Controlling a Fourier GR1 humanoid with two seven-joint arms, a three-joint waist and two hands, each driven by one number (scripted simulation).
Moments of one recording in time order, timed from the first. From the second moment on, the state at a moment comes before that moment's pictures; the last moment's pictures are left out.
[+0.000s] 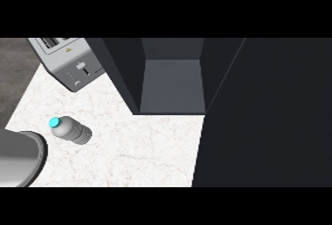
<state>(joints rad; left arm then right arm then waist) 0.20 0.24 0.44 -2.31 0.75 -0.12 0.45 0.19 -0.04 0.35 -2.49 0.00 -0.01 0.37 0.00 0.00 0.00</state>
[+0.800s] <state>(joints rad) 0.17 0.22 0.42 -2.28 0.65 -0.13 0.43 0.12 -0.08 0.40 -2.50 0.02 -0.10 0.46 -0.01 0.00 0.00</state>
